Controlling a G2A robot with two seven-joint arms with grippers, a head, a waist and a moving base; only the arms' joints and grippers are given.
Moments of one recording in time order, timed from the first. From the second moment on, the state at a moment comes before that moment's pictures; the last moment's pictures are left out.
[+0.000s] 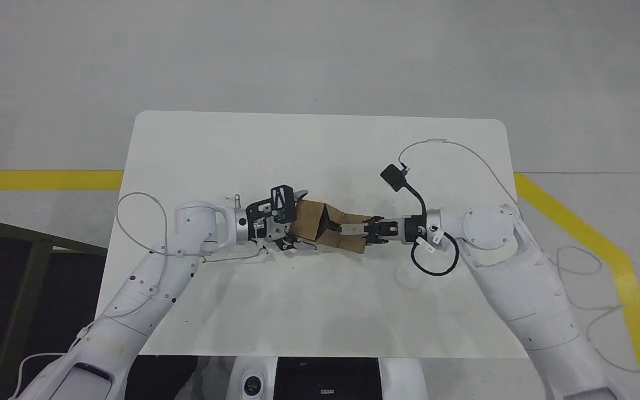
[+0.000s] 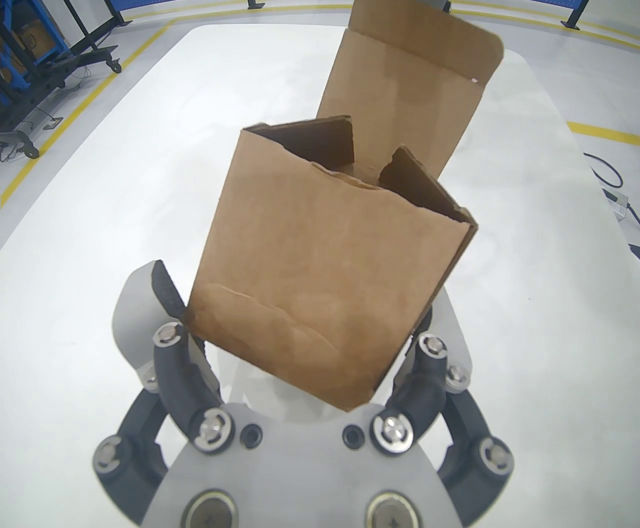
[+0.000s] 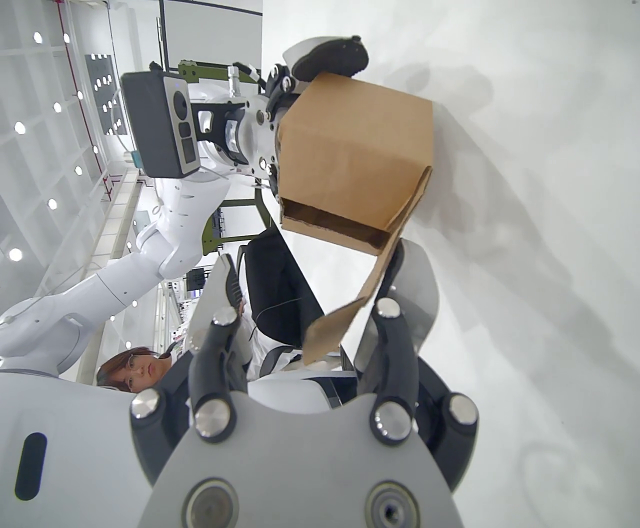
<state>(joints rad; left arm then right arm) 0.95 -1.06 -0.97 -1.33 1.49 -0.92 0.19 -0.98 -1.10 1.09 -1.52 0.11 -0.08 1.13</state>
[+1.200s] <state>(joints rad) 0.96 -1.05 -1.01 -1.37 1.41 -0.97 0.15 -0.82 -1.16 0.93 -1.29 0.16 -0.19 1.06</state>
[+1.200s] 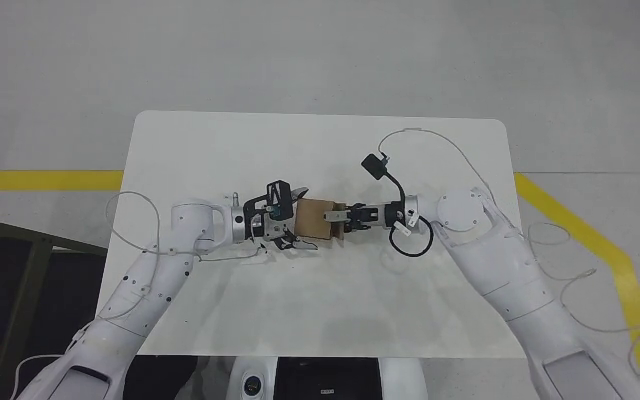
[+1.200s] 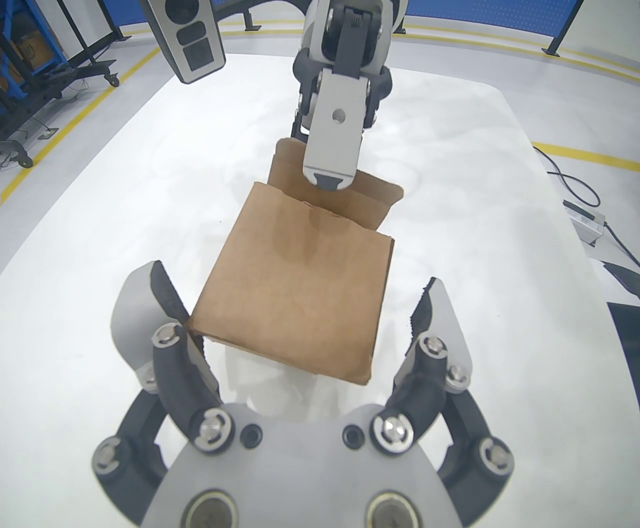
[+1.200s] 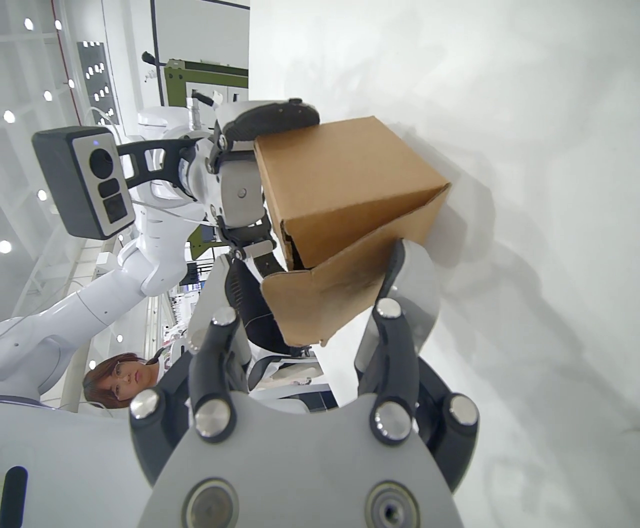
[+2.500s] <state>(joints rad) 0.96 -1.05 -0.99 -1.36 1.45 -0.95 0.16 -0.85 -1.18 0.91 -1.20 0.25 -0.32 1.09</state>
